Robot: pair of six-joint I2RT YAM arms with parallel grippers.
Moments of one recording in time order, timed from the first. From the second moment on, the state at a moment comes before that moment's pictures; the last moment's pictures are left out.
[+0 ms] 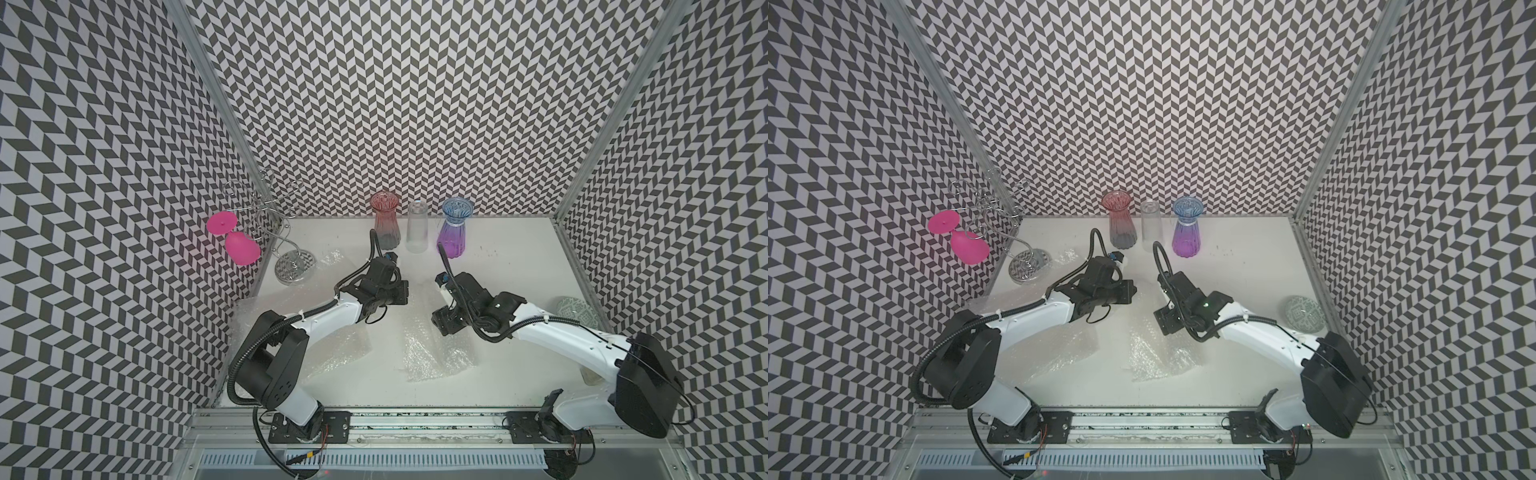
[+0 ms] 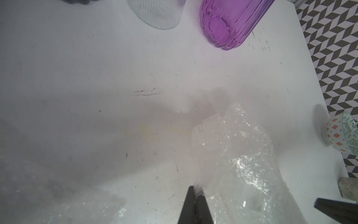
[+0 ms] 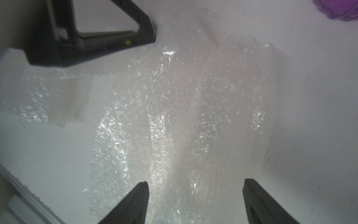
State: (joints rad) left arm -0.57 1.57 0.92 -0.10 0.17 -0.50; right arm 0.79 1.44 0.98 -0.54 0.05 0.24
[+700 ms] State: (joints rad) left arm -0.48 1.51 0.79 -0.11 0.22 -0.50; right arm 0.76 1.50 0.98 -0.51 0.11 0.25
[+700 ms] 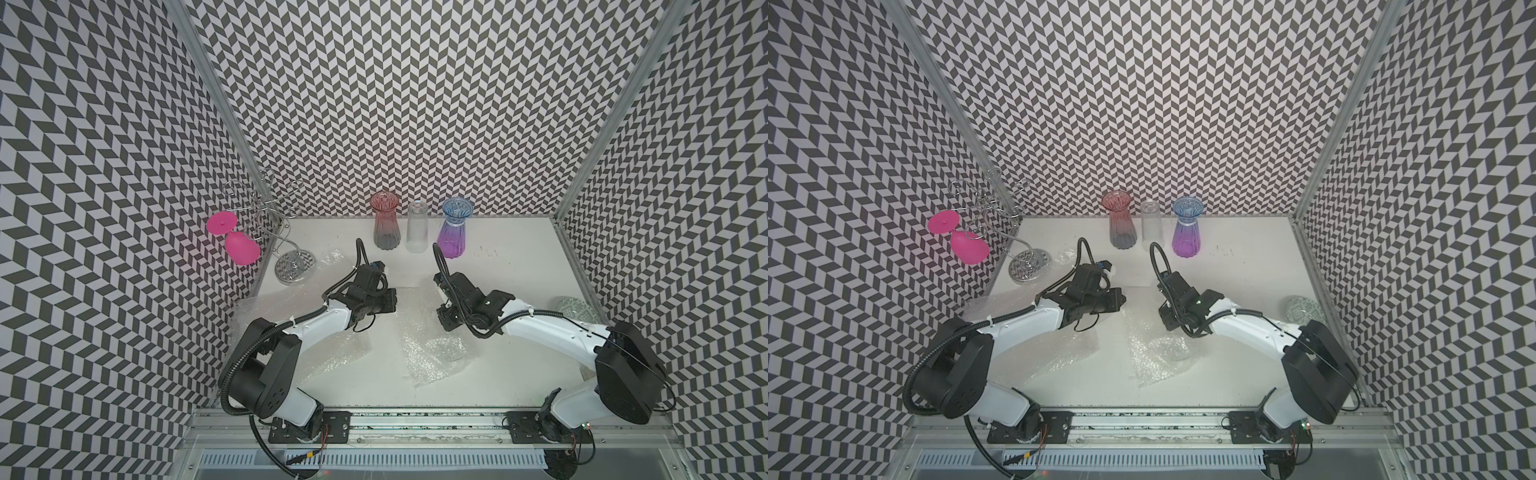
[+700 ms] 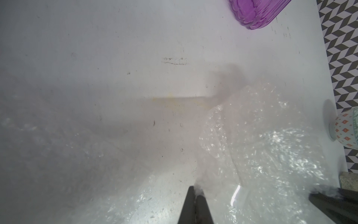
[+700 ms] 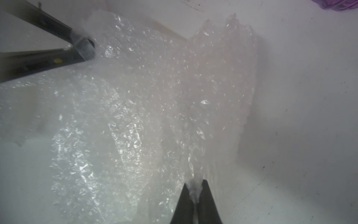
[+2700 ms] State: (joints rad) left arm -0.46 1.42 0.68 -0.14 0.23 -0.47; right arm 0.78 1.75 1.22 -0.57 -0.02 0.26
